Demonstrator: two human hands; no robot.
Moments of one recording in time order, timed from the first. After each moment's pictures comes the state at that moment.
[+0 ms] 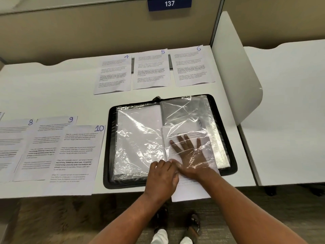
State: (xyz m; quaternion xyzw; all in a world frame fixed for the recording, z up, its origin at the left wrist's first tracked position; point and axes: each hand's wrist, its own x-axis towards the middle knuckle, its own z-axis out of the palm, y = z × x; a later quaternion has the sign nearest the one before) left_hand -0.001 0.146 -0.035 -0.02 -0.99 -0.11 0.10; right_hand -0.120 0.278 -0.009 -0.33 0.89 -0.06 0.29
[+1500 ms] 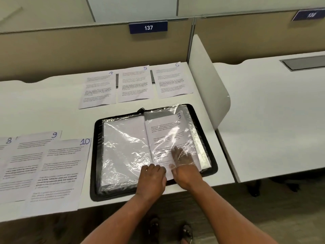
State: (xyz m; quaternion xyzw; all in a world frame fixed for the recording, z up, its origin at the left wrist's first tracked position) left_hand -0.018 0.148 -0.045 -0.03 -0.99 -0.11 0.07; right_hand -0.099 0.310 -0.054 -0.28 0.94 -0.11 0.16
